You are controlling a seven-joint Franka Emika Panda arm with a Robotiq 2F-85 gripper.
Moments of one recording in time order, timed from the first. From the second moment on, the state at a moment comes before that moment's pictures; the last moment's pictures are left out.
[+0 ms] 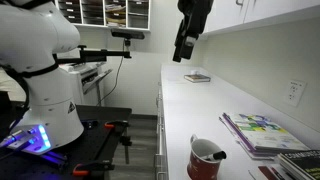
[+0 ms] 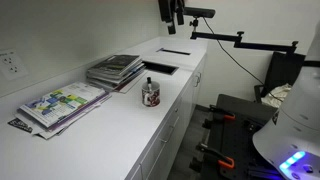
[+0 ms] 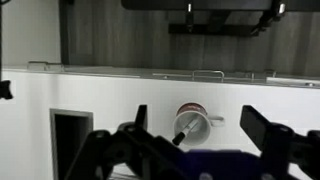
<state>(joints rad) -0.07 -0.36 -0.01 -2.37 -0.23 1.85 -0.04</state>
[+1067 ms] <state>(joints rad) -0.03 -0.26 0.02 -2.63 -0.10 2.38 0.27</state>
